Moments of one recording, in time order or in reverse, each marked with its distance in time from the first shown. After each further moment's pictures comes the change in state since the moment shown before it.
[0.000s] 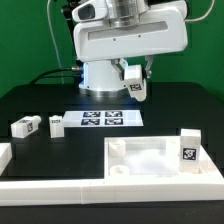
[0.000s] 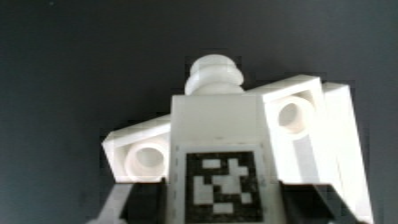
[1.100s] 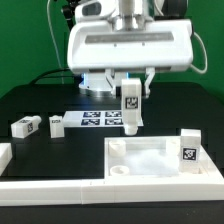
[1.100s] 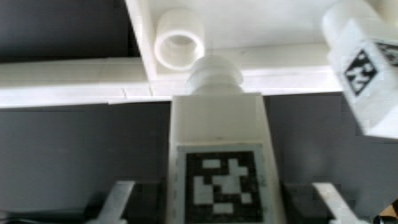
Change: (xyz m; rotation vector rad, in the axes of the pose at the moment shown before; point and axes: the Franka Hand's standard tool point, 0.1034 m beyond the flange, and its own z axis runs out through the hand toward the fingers) arm 0.101 -0.012 0.008 -0.067 0.584 -0.218
